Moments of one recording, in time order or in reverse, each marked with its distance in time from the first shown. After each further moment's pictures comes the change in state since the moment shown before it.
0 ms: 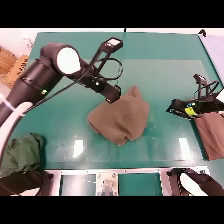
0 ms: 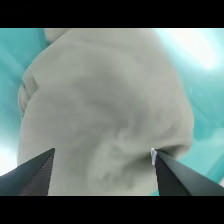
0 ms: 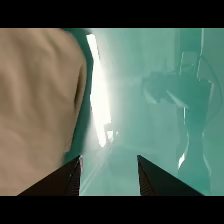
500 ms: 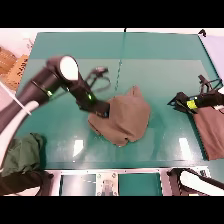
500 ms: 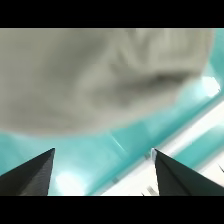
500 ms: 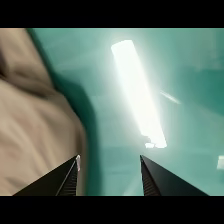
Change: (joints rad) left arm 0.039 -0.002 -0.224 -0.120 -0.221 -0.188; right arm -0.172 -0.324 0.105 0.267 -0.092 -0.209
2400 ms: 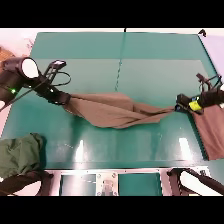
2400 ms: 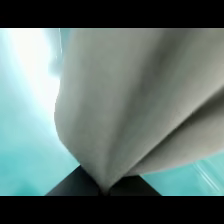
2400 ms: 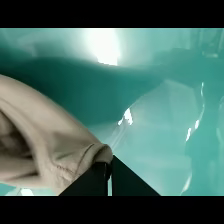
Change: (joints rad) left arm 0.388 0.119 -0.096 0.292 0.106 0.195; right arm 0.044 0.151 -0.032 -0.195 0.156 0.105
